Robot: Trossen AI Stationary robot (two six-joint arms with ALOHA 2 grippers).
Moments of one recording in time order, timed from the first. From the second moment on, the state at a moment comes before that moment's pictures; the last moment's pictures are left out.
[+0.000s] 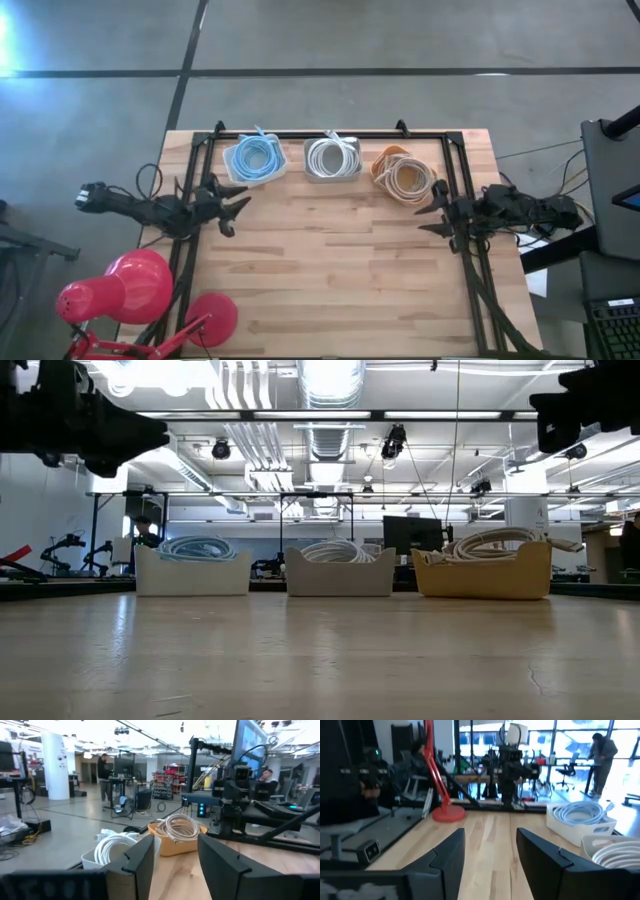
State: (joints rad) left arm -0.25 0.19 0.01 0.33 -0.63 0.05; right arm 0.09 0.00 0.19 -0.16 -0.09 0.04
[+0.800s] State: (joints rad) left arm -0.25 0.05 0.01 0.15 -0.48 0.03; right arm 0.09 0.00 0.02 0.00 -0.16 0.02
